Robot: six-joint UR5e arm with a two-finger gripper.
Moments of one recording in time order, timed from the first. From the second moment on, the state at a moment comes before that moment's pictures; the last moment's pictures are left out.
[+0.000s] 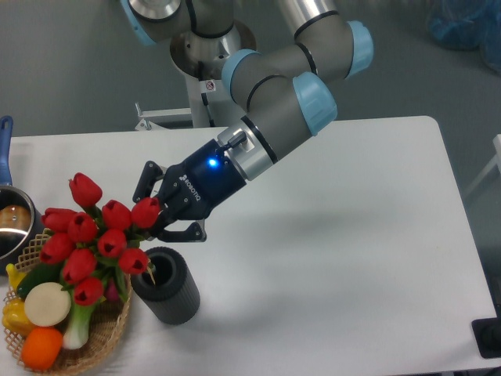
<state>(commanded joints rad) 2.47 -1.88 -1.58 -0.85 0.28 1.02</state>
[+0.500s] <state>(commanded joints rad) 2.52 -1.87 -1.54 -0.85 0.22 0.92</state>
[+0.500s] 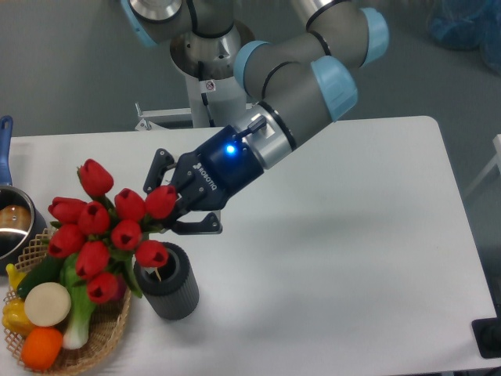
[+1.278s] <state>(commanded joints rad) 2.68 -1.84 -1.52 -0.84 0.14 0.89</state>
